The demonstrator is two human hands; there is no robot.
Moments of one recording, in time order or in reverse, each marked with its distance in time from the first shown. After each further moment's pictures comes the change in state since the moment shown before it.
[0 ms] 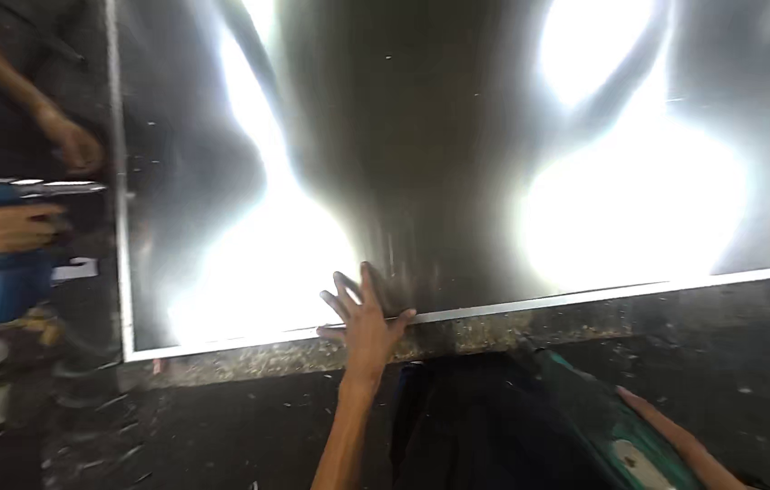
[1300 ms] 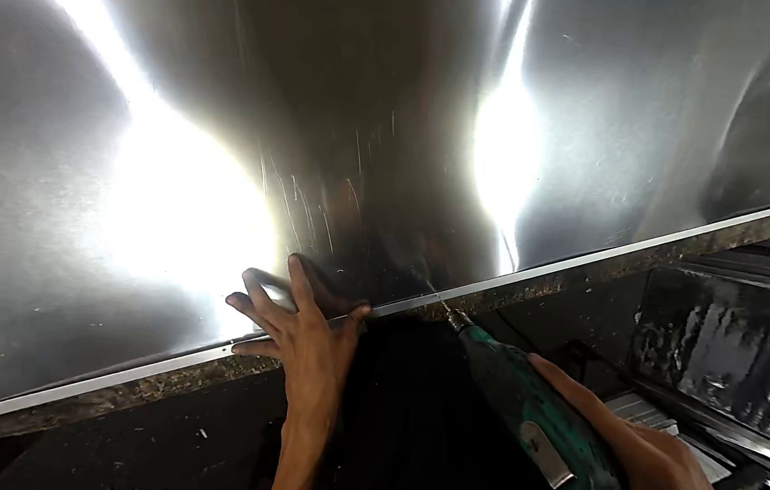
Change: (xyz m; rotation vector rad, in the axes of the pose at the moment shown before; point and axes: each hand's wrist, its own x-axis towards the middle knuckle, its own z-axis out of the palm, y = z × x) left_hand 0.006 -0.009 0.000 -0.026 0.005 0.026; right_hand 0.078 -0.072 -0.008 -0.233 -0.281 0.098
